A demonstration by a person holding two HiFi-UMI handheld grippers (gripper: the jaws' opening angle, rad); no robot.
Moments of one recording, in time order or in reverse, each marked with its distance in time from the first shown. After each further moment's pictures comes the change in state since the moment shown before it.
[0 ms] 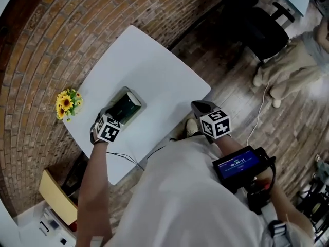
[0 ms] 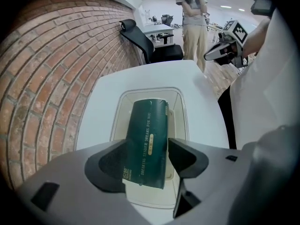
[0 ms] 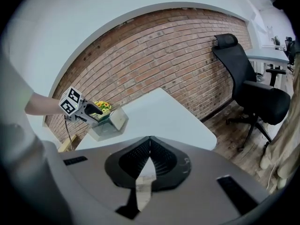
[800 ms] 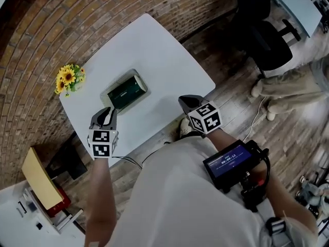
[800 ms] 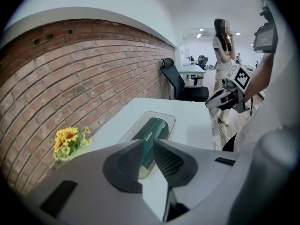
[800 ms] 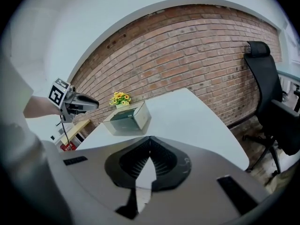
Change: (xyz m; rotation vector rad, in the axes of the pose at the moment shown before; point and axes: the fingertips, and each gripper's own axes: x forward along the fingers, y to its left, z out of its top) left arm -0.112 -0.029 -0.013 -0.425 -0.402 0.227; right arm 0.017 0.070 0.013 -0.223 0.054 0.152
